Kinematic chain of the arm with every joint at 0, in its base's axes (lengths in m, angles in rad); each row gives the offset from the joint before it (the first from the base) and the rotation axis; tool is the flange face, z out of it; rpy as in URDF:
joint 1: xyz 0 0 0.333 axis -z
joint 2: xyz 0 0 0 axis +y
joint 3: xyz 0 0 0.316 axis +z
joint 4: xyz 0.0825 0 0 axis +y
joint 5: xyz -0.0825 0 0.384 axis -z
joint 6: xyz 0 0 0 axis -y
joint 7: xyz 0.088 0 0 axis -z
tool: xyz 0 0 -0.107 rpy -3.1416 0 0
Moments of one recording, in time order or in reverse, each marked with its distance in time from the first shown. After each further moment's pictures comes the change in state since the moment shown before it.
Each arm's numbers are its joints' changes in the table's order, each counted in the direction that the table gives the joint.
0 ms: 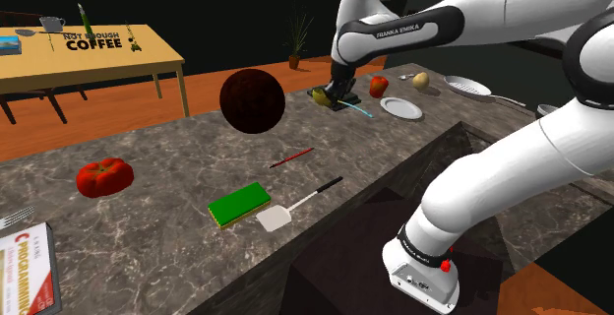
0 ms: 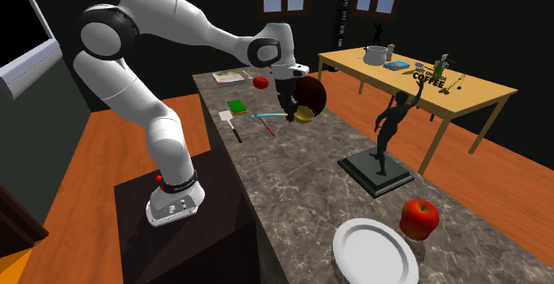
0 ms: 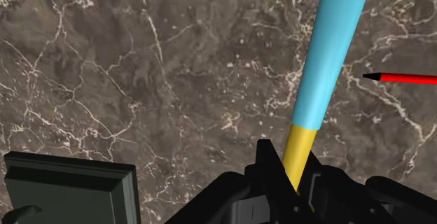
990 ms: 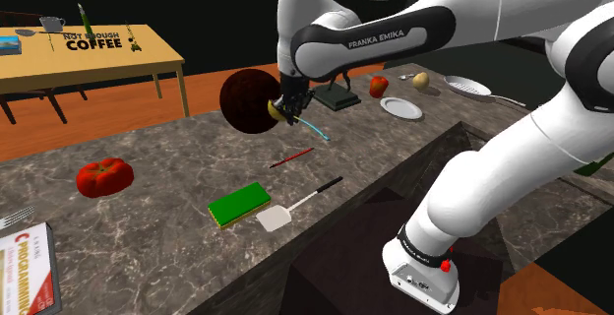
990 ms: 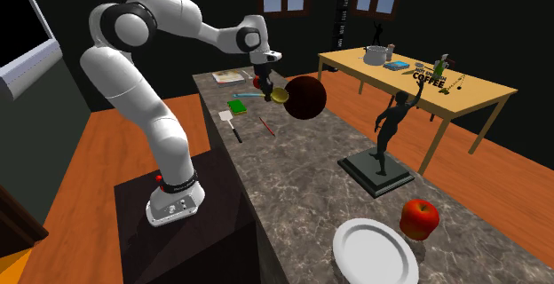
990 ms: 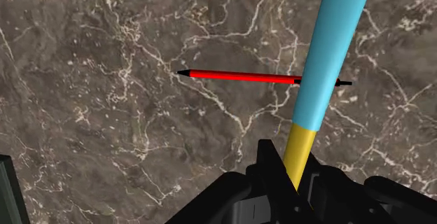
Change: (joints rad) arm -0.152 0.075 0.275 -0.094 -0.079 -0.077 0.373
